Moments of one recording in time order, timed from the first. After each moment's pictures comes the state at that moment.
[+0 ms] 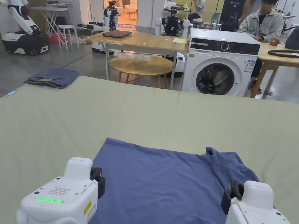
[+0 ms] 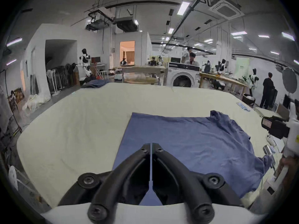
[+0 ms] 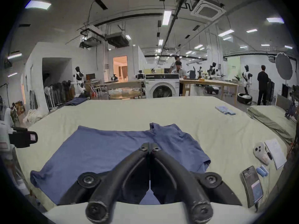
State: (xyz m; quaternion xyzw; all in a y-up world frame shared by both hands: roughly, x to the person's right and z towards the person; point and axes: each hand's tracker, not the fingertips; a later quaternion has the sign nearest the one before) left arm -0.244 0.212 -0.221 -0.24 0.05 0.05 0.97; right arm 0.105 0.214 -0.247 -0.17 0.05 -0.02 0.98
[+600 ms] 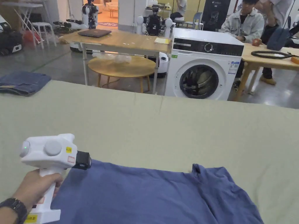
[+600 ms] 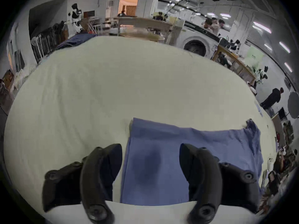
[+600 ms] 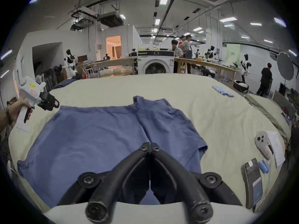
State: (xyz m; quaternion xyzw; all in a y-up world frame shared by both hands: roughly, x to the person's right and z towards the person) left arm -0.365 0.149 -0.538 -0.47 0.03 0.11 0.88; right arm 0.145 0.160 -0.302 -0.28 0.01 0.00 0.96
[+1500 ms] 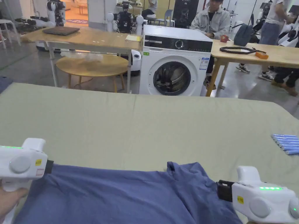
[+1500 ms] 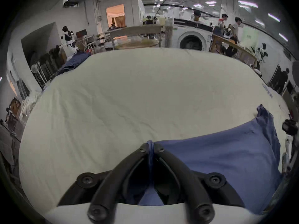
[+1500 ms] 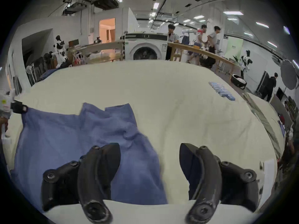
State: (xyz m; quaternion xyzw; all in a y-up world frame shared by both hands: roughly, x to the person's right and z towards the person) left arm -0.334 0.177 -0.497 -0.42 0.03 0.01 0.91; right arm 0.244 0.164 -0.484 -0.38 0.00 0.04 0.93
